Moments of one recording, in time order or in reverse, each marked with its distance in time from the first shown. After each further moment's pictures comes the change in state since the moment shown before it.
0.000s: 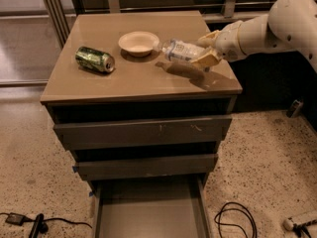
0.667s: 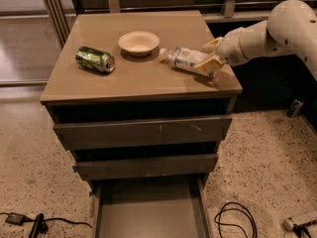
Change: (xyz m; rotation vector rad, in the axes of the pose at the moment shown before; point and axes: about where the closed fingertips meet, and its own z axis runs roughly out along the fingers) arm 0.038 -0.007 0.008 -0.013 0.059 0.053
